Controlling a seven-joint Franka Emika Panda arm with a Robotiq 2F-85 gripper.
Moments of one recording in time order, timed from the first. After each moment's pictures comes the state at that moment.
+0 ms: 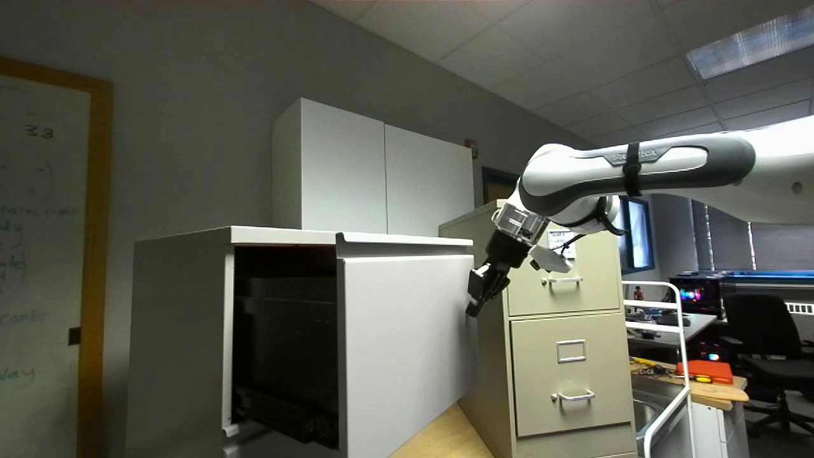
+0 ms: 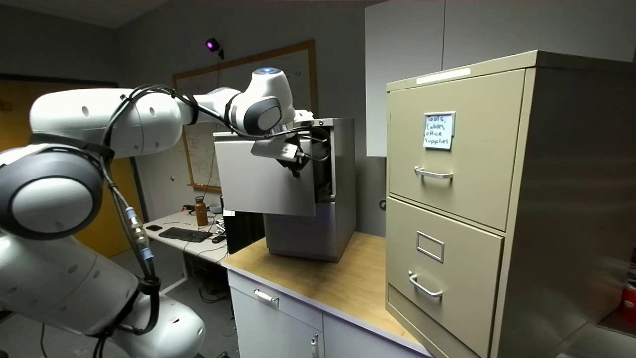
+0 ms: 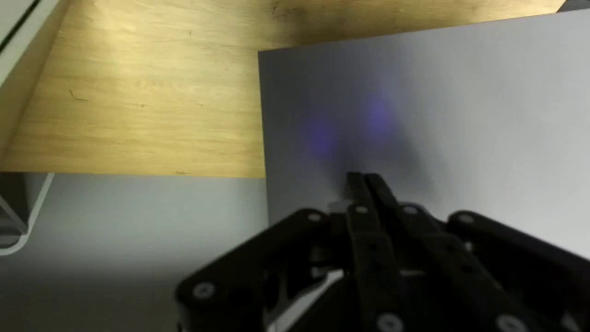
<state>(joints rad) 0.06 -0.56 -0.15 -2.09 0.18 2.03 -0.27</state>
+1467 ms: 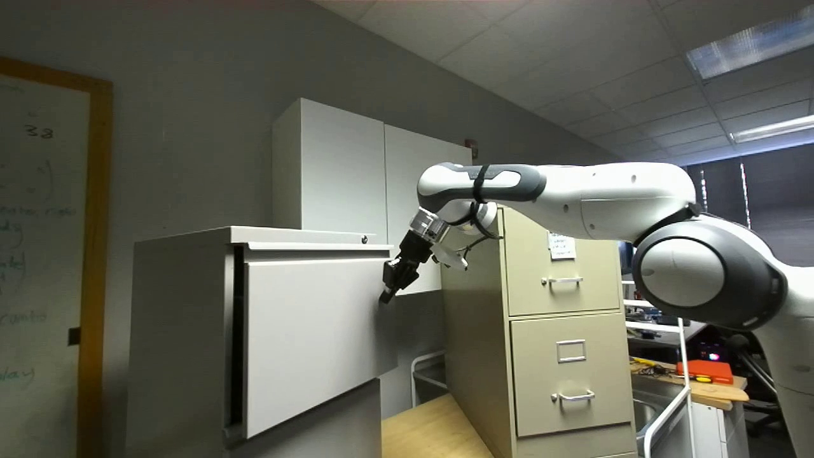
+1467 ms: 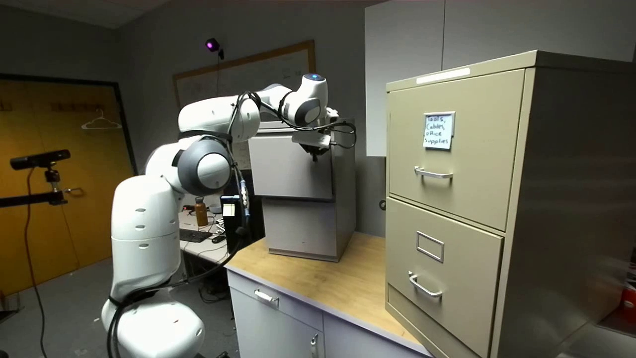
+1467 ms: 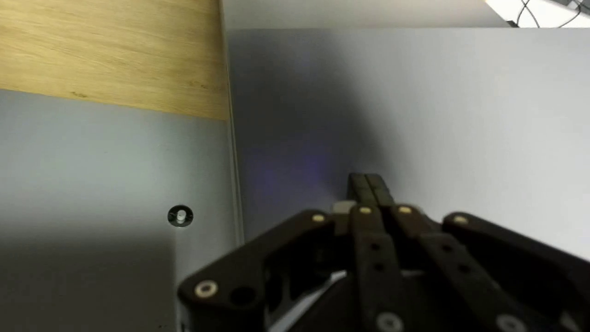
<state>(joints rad) 0.03 0.14 -0.10 -1.31 0.41 1.91 -0.40</state>
